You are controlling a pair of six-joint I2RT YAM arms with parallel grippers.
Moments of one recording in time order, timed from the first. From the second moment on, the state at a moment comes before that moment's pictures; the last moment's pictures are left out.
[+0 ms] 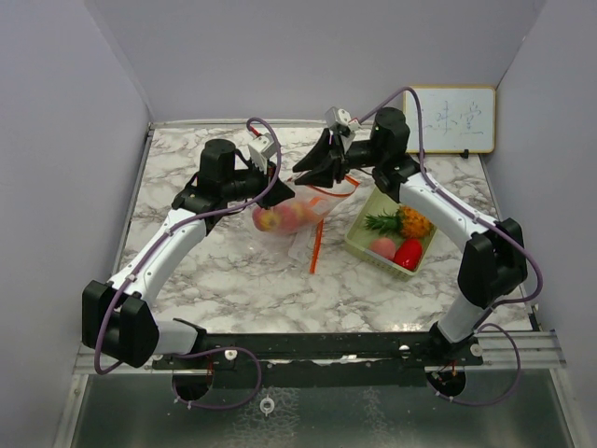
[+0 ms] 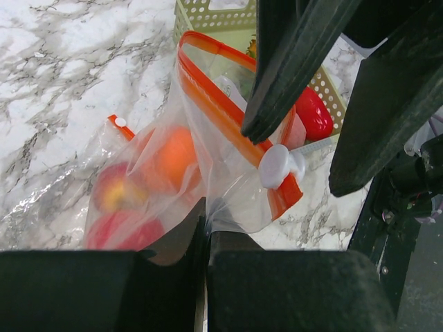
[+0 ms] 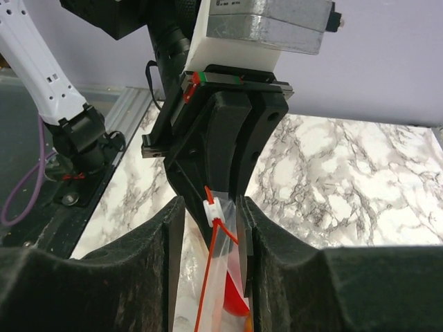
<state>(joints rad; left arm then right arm) -0.37 1.31 1.10 -0.20 0.70 -0.10 0.49 1.69 1.40 0.37 -1.24 0.01</state>
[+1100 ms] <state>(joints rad) -0.37 1.31 1.14 -0.20 0.70 -0.10 0.52 1.71 1.44 0.15 -1.05 -0.13</state>
